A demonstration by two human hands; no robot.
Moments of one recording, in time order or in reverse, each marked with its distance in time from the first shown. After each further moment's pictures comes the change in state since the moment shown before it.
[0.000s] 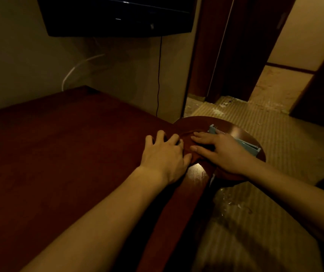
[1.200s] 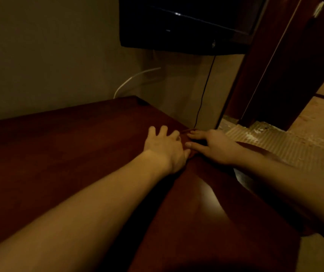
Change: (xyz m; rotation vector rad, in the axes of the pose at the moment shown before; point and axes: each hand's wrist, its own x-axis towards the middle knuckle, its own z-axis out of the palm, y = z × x) left_hand 0.031 -0.146 -0.005 0.143 -0.081 -0.215; right_hand 0.163 -0.093 0.037 -0.142 -0.138 -0.186
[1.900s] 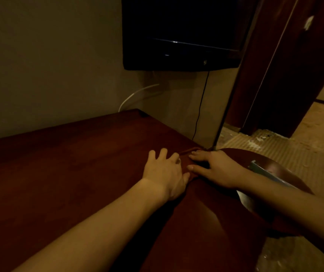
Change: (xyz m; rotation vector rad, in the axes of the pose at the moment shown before) left_hand -0.064 0.029 -0.005 0.006 0.015 0.021; right_hand -0.065 -0.013 -0.002 0.043 -0.050 0.003
